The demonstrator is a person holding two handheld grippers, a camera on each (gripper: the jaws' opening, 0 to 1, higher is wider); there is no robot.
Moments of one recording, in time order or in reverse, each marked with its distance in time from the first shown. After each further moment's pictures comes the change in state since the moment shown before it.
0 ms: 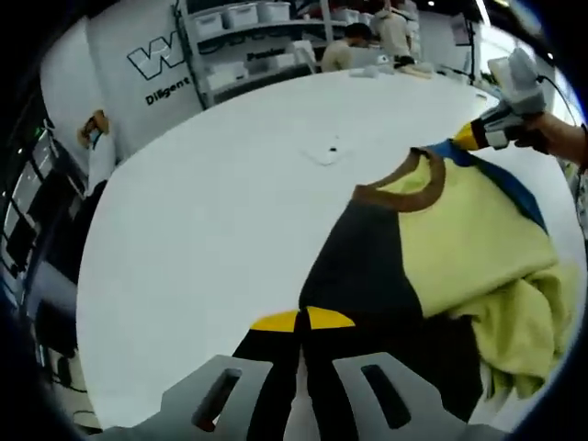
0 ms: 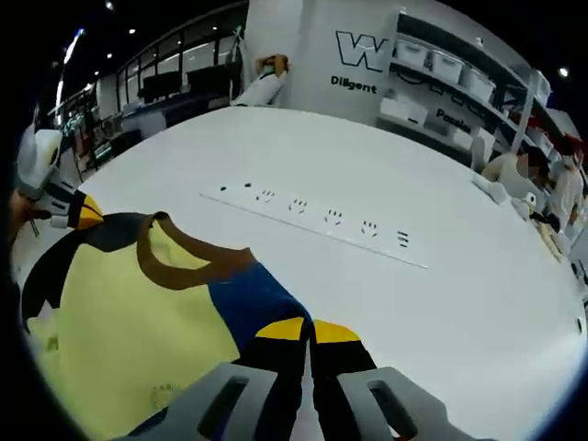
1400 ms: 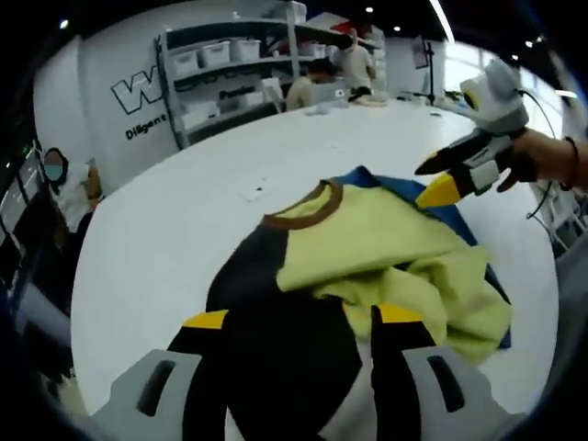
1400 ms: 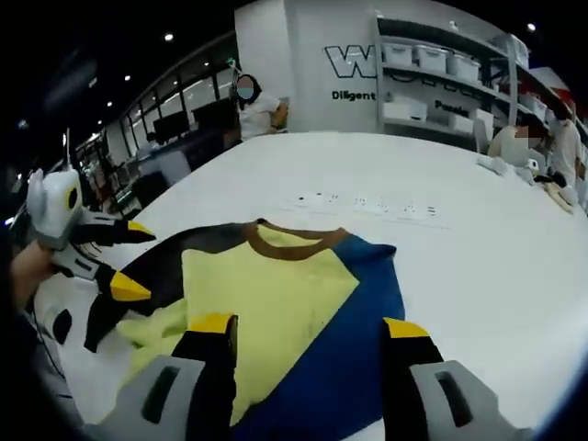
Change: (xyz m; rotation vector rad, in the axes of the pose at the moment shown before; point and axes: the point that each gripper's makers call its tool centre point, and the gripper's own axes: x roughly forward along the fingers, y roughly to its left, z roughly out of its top) left arm -0.077 -0.089 -0.008 0.094 -0.159 -0.117; right arm -0.100 0.090 -0.028 0.171 -0.101 0.139
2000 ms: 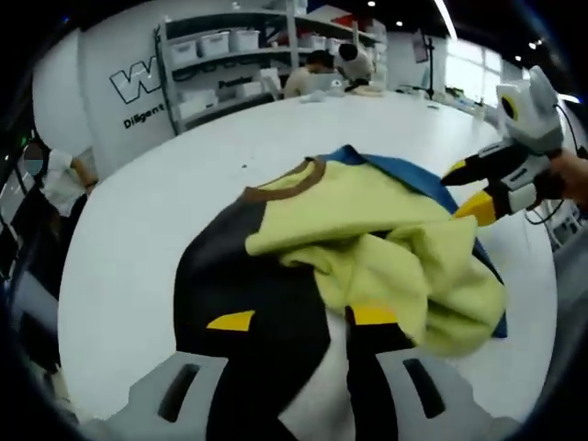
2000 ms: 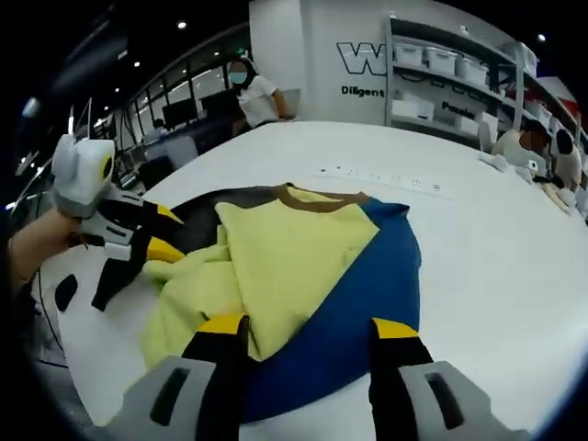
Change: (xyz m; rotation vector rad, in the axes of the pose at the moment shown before) left arm 0.004 -0.018 -0.029 -0.034 0.022 -0.013; right arm -0.033 0.032 -0.055 -0.044 0.028 0.002
